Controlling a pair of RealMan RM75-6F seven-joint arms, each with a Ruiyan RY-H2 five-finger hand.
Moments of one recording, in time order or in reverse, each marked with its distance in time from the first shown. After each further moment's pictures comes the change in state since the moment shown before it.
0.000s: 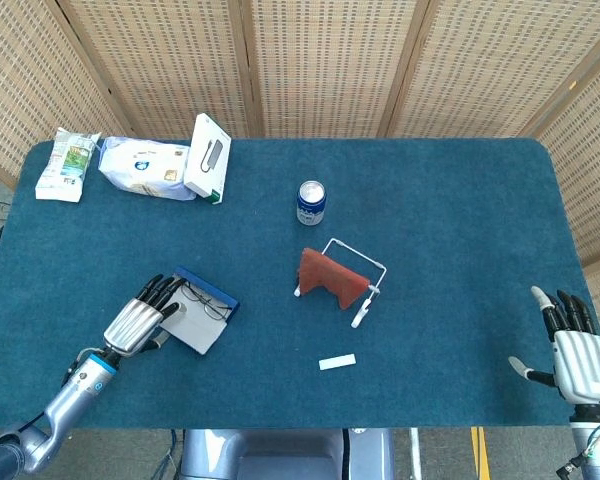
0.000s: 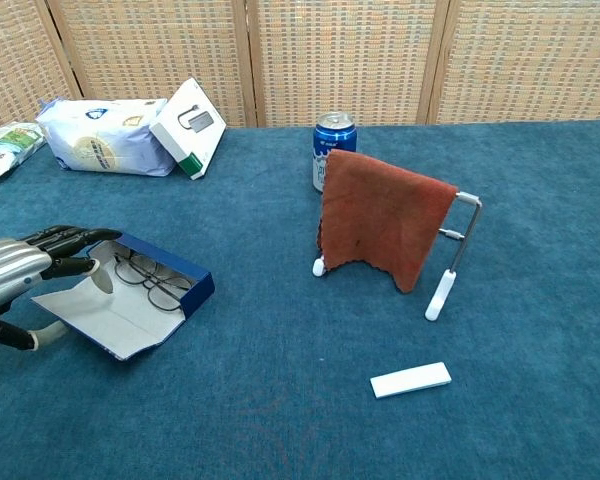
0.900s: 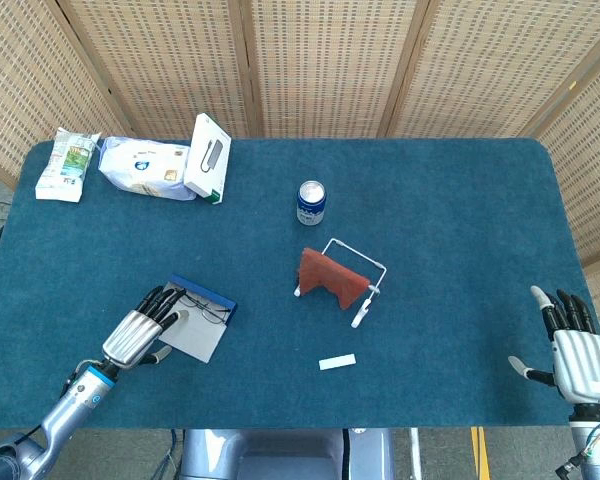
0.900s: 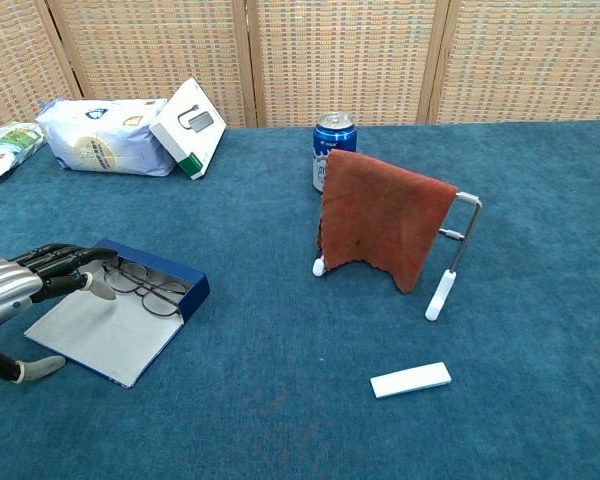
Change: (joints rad) left arm 0.045 -0.001 0.034 -0.015 0.025 0.029 0.031; right arm 0.002 -0.001 0.002 -0.002 0.003 -0.002 -0.006
